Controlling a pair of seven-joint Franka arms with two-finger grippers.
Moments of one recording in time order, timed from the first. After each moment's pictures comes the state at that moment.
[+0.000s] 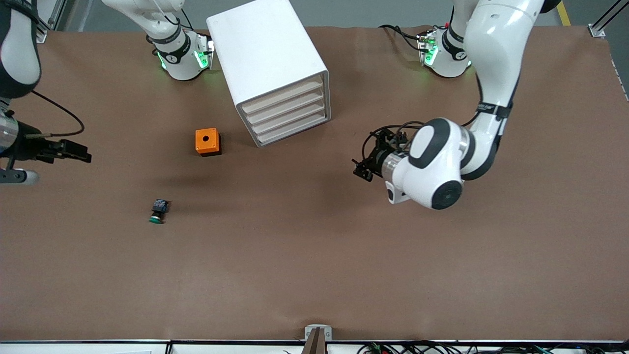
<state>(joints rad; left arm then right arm) -0.39 0.64 -0.08 -1.44 -0.61 1.54 -1.49 -0.09 0.12 -0.02 -1.72 0.01 1.74 -0.11</state>
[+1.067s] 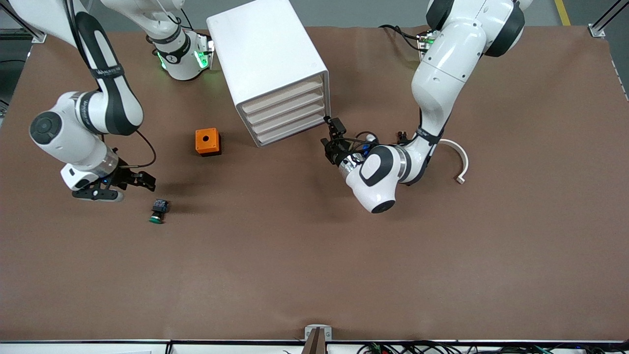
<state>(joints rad) -0.50 0.93 -0.09 -1.41 -0.95 1.45 -2.02 -0.03 0.23 -0.02 -2.24 0.04 2.54 0.00</state>
